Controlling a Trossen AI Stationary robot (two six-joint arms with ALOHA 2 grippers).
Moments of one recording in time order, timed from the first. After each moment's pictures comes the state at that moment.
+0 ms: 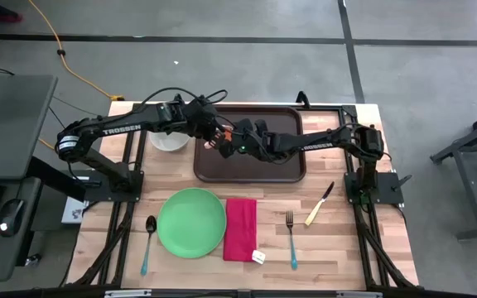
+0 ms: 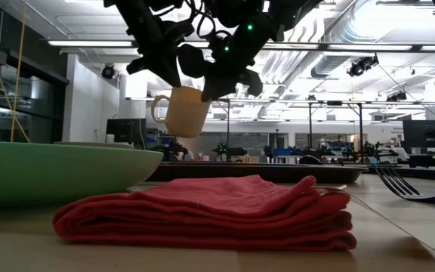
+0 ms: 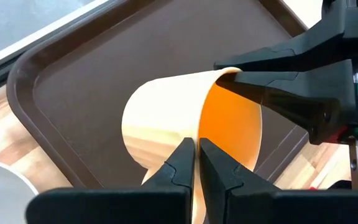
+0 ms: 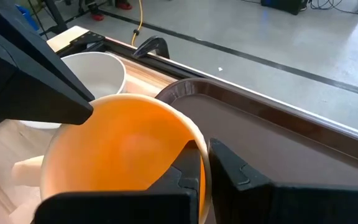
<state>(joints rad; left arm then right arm) 0.33 1.44 1.26 -0.73 -0.11 -0.51 -0.12 1.90 1.41 -0.09 0.66 0.56</state>
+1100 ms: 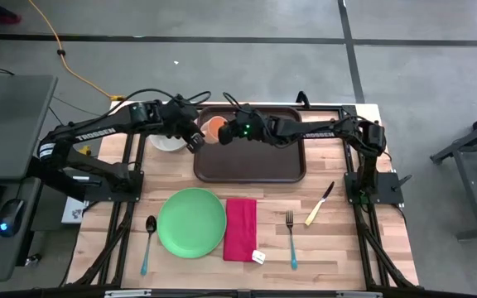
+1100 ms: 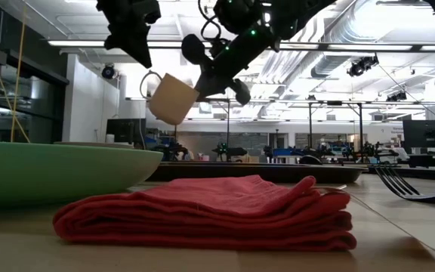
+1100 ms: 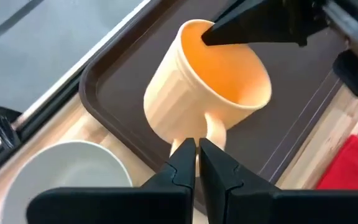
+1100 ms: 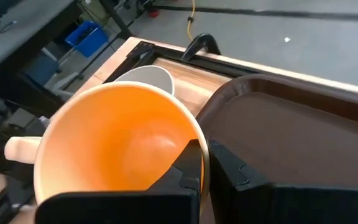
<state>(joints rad) 0.32 1.24 1.26 -0.94 -0.24 -0.27 -0.26 1.89 1.42 0.00 0.27 0.68</state>
